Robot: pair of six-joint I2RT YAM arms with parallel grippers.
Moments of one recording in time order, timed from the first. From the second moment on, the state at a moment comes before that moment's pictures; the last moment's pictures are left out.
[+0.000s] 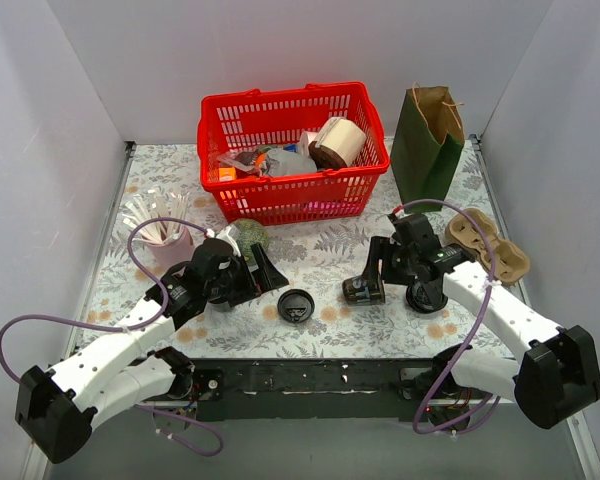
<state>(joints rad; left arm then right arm) -0.66 0.88 0.65 -0.42 0.15 -0.96 0.48 1.13 0.78 -0.59 -0.12 0.50</state>
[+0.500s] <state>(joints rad) -0.66 0.89 0.65 -0.42 0.15 -0.96 0.48 1.08 0.71 -0.42 -0.19 0.62</state>
